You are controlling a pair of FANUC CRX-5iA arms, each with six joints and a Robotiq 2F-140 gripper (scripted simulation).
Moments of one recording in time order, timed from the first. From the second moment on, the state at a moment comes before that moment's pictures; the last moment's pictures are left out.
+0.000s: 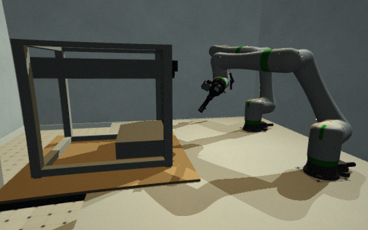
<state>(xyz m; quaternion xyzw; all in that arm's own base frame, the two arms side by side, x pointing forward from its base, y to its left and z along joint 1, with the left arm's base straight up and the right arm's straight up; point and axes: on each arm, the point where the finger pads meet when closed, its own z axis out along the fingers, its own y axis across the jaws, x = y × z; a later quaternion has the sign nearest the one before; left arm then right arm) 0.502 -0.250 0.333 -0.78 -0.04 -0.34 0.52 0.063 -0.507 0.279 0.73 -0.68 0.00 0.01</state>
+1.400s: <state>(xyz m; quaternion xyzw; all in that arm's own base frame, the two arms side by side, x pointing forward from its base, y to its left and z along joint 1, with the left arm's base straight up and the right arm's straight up) 0.502 -0.250 0.333 -0.78 -0.04 -0.34 0.52 0.006 -0.500 0.271 0.71 -0.70 0.00 0.00</state>
